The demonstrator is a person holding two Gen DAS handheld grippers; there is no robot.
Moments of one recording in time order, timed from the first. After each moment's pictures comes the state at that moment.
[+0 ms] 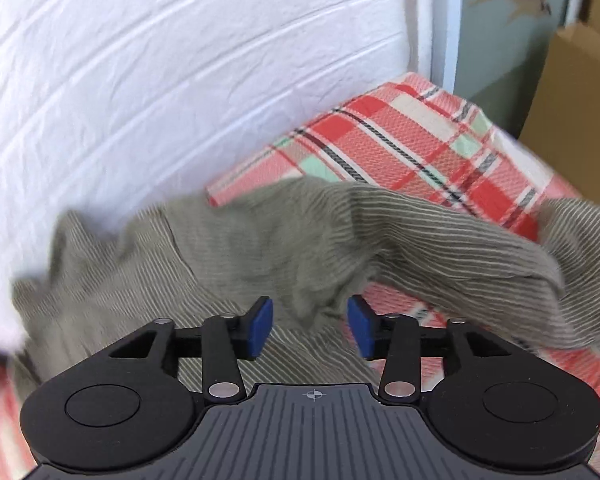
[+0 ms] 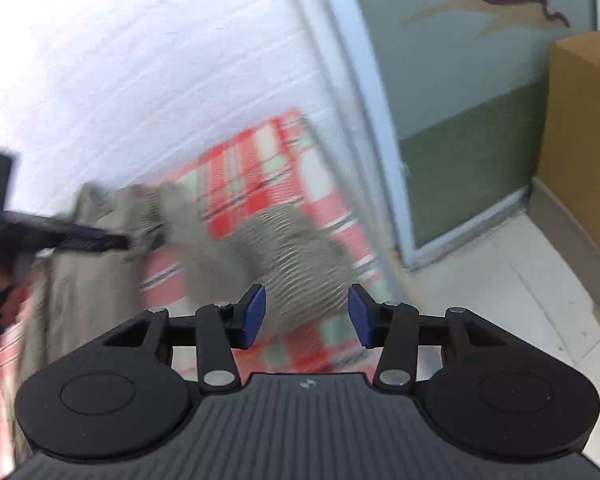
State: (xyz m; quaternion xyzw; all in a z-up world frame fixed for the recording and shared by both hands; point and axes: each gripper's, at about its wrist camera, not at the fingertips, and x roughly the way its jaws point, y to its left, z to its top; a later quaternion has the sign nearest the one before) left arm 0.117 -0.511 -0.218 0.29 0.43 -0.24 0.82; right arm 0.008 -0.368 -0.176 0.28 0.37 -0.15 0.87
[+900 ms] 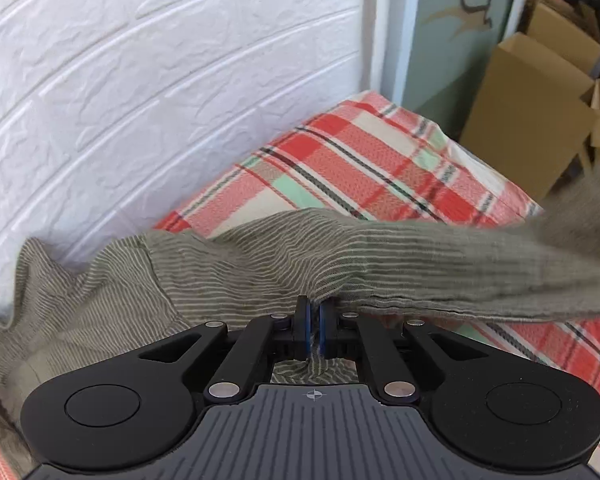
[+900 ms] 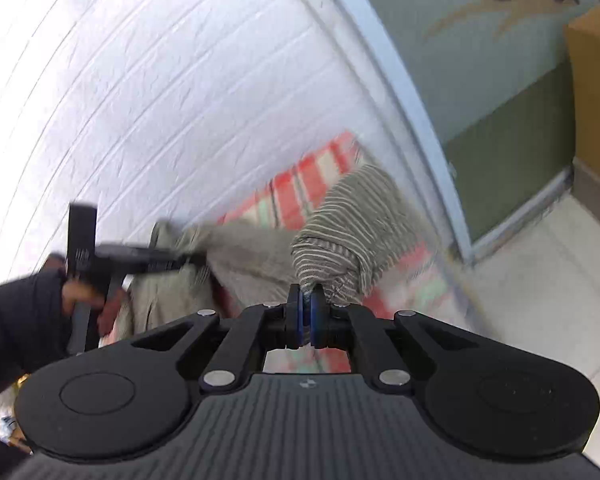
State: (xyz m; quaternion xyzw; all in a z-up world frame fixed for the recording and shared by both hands) left arm 0.149 -0.479 -0.195 0.23 0.45 -0.35 0.79; right arm -0.048 -0.329 -0.123 0.37 0.32 -0.08 0.87
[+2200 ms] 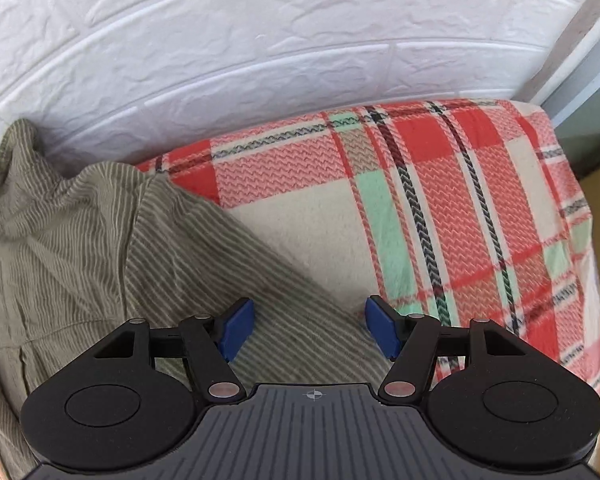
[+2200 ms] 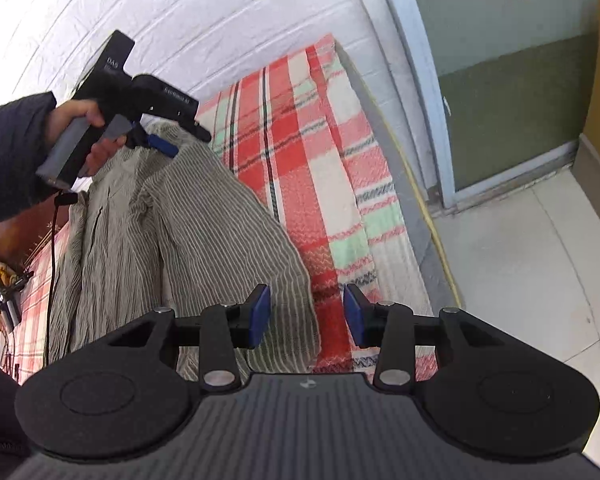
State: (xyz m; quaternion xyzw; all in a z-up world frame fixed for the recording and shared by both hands) left arm 0.244 -0.543 -0.240 0.11 0.61 -0.11 0.78; right arm -0.025 -0.349 -0.189 0.30 0.44 -0.03 0.85
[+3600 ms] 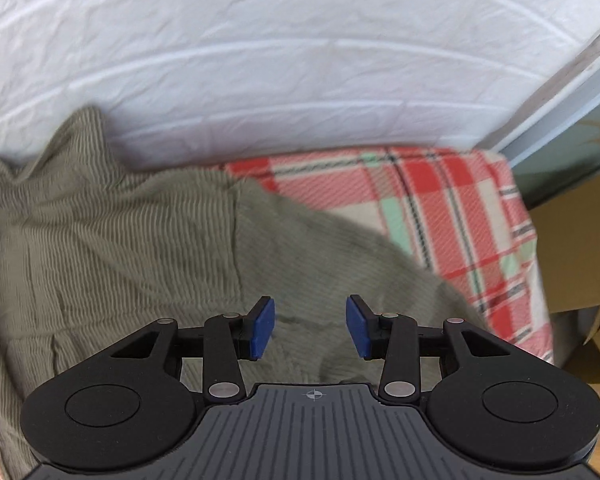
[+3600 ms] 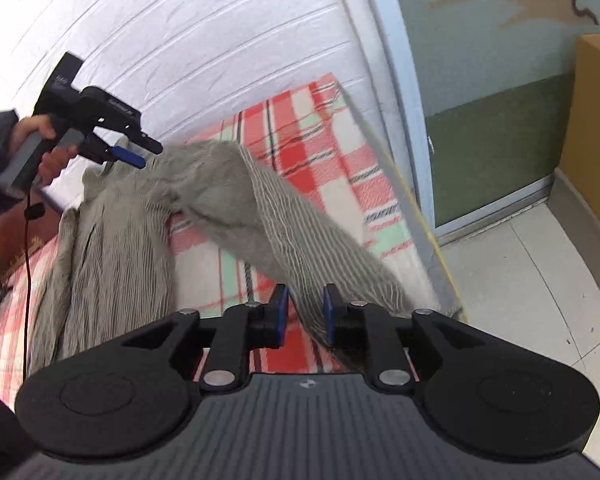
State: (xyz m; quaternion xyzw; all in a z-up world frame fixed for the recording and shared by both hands) left arm 0.249 -0.465 -0.184 0.03 0.61 -0.17 0.78; right arm -0.044 -0.307 -0.162 0.26 0.39 -0.09 0.88
